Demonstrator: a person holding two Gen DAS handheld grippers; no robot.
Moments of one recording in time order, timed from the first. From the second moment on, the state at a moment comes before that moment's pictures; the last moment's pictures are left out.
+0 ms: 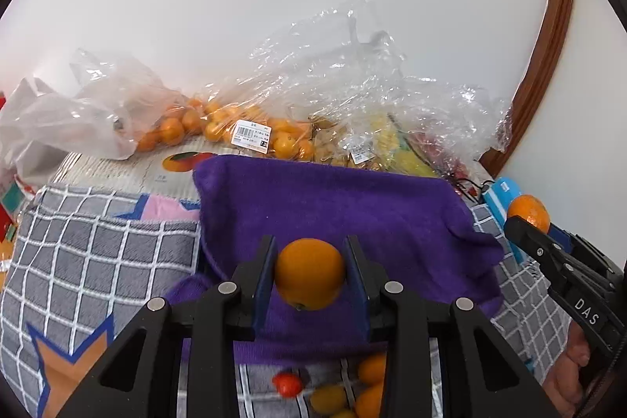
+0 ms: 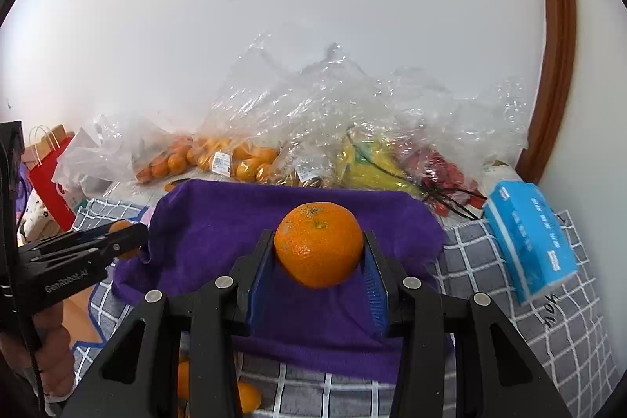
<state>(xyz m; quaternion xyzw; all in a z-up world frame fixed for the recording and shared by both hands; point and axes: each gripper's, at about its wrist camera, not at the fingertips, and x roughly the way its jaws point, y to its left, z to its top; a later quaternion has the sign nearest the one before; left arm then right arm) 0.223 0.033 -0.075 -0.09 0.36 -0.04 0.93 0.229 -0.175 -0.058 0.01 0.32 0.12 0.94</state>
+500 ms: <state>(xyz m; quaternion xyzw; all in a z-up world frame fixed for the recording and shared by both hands) 0.245 0.028 -0.119 -0.10 0.39 -0.06 0.91 0.266 -0.201 -0.124 0.04 0.38 0.10 0.92</state>
